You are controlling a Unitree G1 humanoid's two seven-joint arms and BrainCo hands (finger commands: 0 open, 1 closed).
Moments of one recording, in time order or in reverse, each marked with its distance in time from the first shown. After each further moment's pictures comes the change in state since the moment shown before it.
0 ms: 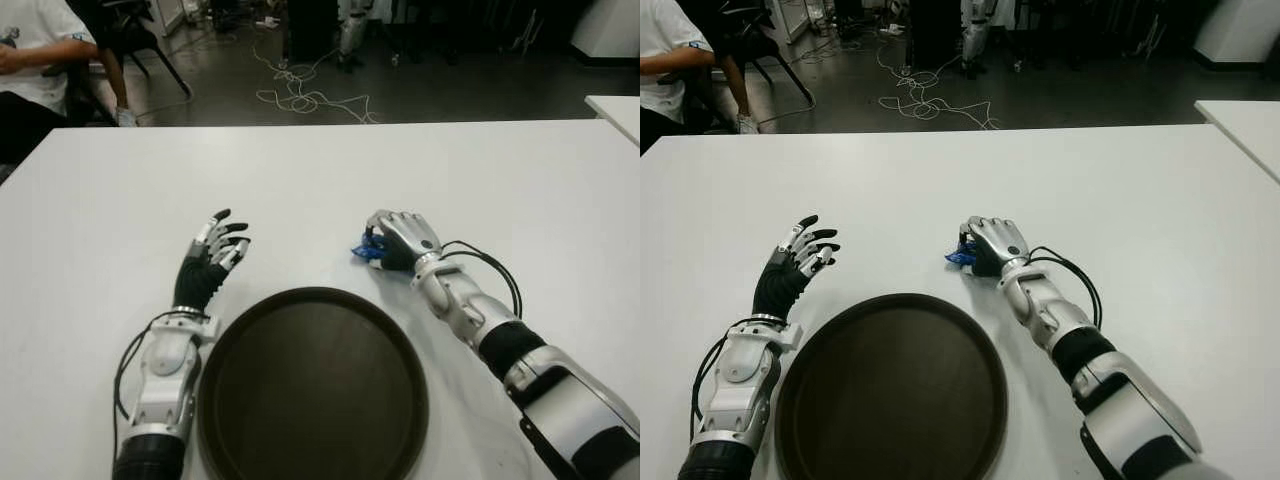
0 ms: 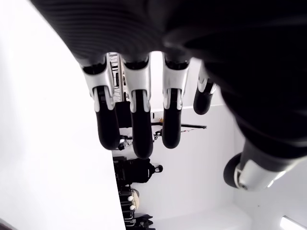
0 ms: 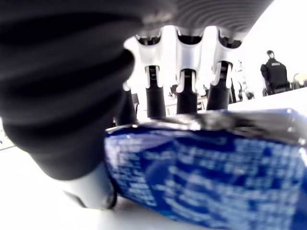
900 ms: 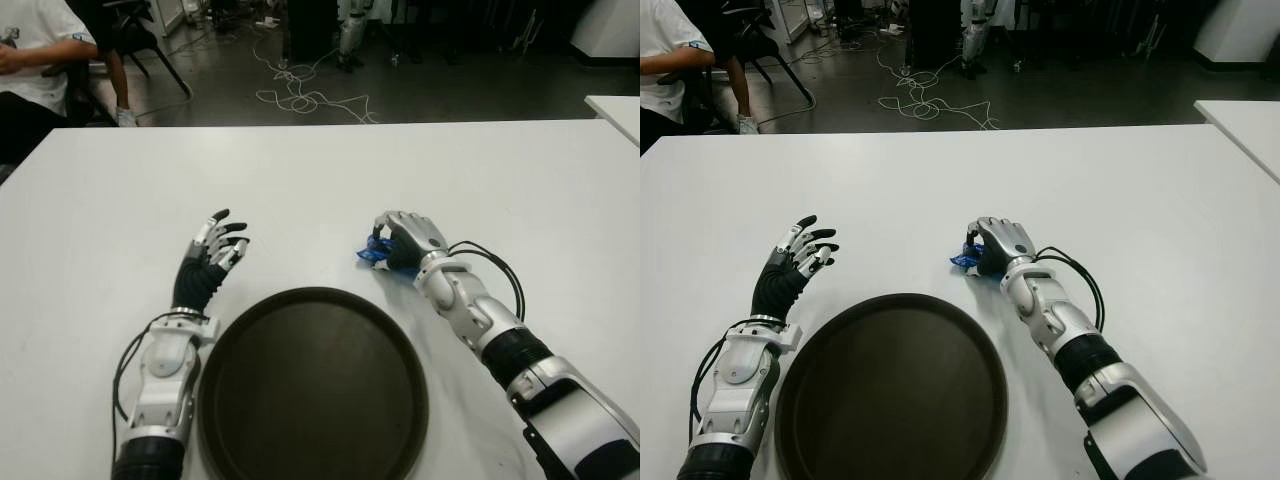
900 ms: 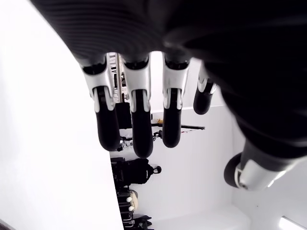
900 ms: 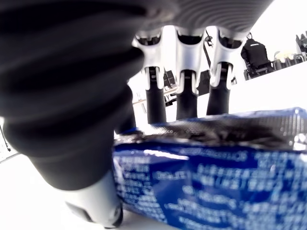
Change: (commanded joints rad) left arm 0.013 0.004 -0.003 -0.028 0.007 0.018 0.007; right arm 0.044 0.008 -0.073 -0.108 0.031 0.065 0.090
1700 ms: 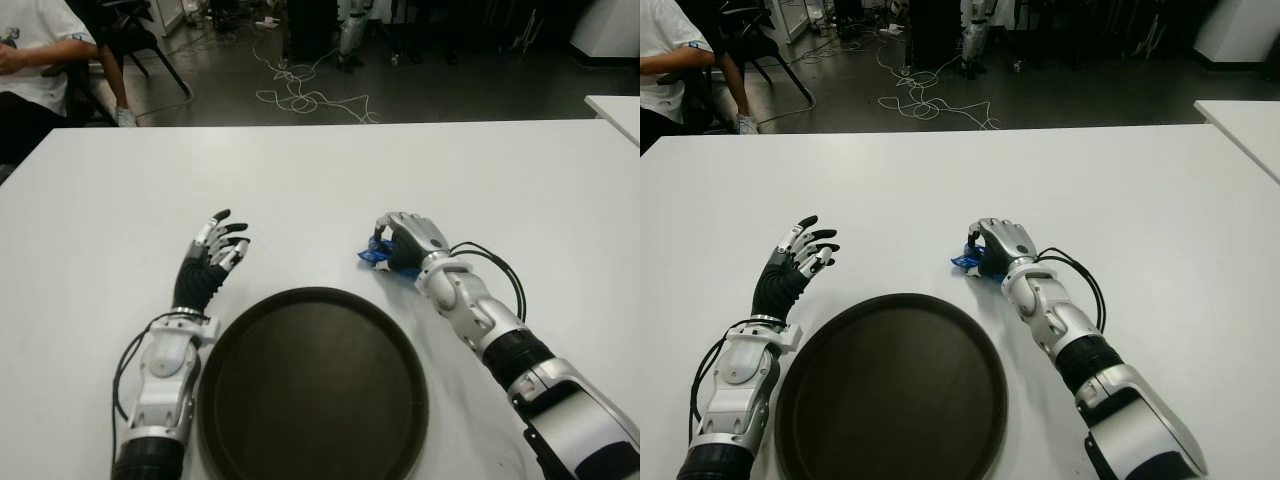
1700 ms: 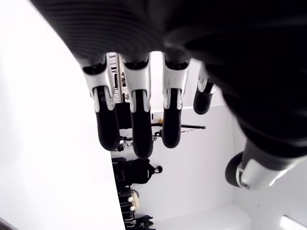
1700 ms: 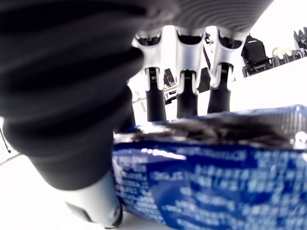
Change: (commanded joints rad) left arm 0.001 -0.002 0.000 -0.003 -0.002 0.003 -0.005; right arm 0.000 0.000 -0.014 0.010 -0.003 -0.023 -0.013
